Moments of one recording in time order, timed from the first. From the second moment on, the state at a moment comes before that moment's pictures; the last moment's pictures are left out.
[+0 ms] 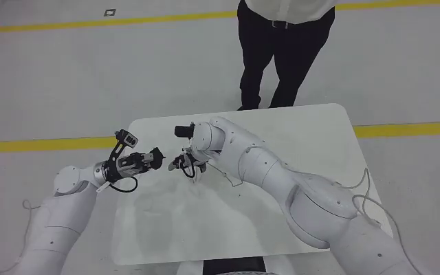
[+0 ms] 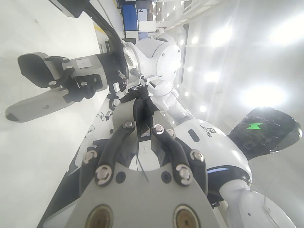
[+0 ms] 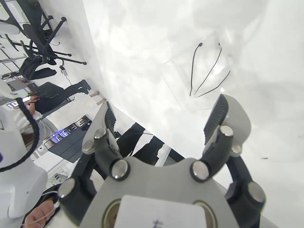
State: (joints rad) left arm 1.30 -0.89 -1.34 -1.24 -0.85 -0.34 -1.39; right arm -0.49 -1.81 0.35 -0.59 -0.07 0.34 1.00
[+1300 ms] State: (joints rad) left arm 1.30 -0.89 -1.34 -1.24 -0.85 -0.34 -1.39; right arm -0.52 -1.91 0.37 -0.45 -0.15 0.34 0.94
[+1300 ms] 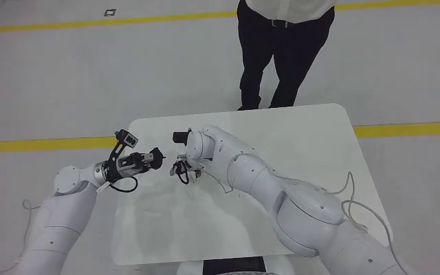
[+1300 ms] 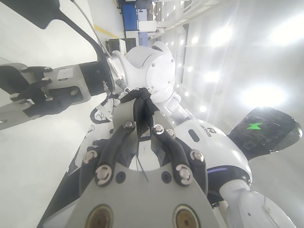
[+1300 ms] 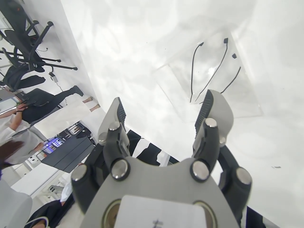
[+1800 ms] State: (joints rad) left arm 1.30 -0.89 -1.34 -1.24 -0.85 -0.34 -1.39; right arm -0.50 -1.96 0.37 -0.34 -0.24 0.34 0.96
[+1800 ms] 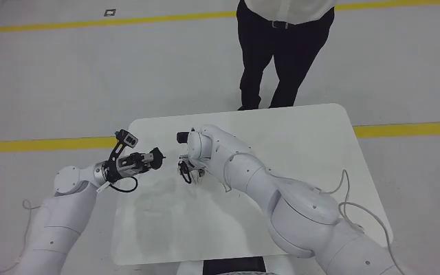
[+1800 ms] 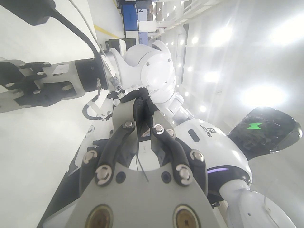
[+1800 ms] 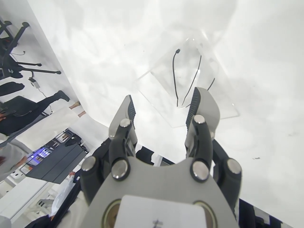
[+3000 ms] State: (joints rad) left arm 1.30 -0.89 -1.34 -1.24 -0.85 -0.34 -1.39; right arm -0.50 -2.00 0.37 -0.26 -0.37 0.34 0.97
